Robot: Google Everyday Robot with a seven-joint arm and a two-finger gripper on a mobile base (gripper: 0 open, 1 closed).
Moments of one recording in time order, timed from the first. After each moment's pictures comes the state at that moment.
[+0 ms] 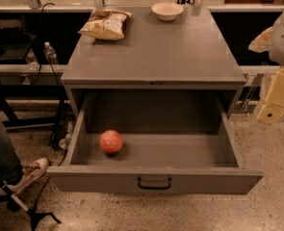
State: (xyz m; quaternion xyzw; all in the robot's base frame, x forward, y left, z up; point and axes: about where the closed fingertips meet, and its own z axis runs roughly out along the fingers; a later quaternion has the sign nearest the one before) arm 0.438 -0.217 0.977 -0.60 0.78 -0.04 0.16
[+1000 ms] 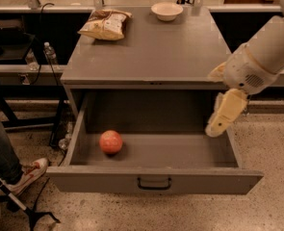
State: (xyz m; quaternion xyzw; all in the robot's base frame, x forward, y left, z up) arm 0.481 -0.168 0.885 -0.60 0.77 0.11 0.18
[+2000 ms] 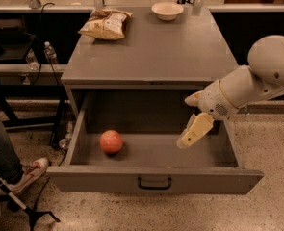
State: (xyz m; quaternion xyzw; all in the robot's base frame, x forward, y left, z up) arm 0.507 -0.120 0.790 -0.55 0.77 0.24 0.24
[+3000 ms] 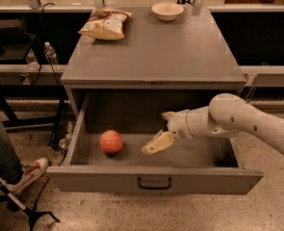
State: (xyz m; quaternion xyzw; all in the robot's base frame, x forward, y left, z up) arm 0.568 -0.043 0.669 -0.46 0.76 0.29 0.35
